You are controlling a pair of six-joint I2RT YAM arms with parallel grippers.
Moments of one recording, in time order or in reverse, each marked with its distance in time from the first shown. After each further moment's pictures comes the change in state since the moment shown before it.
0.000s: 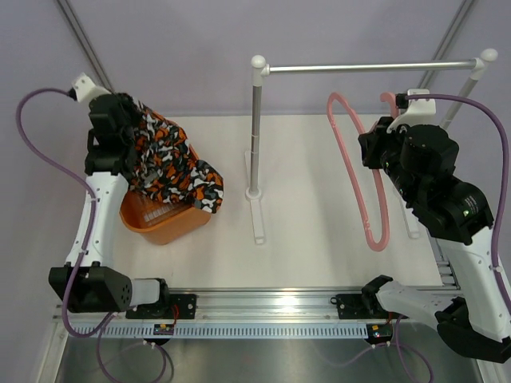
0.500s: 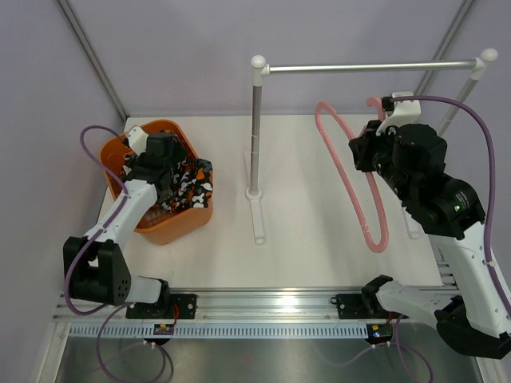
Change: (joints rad) left arm -0.184 0.027 -0.455 -0.106 -0.185 -0.297; right arm 0.000 0.007 -0.037 -0.007 -0.068 -0.002
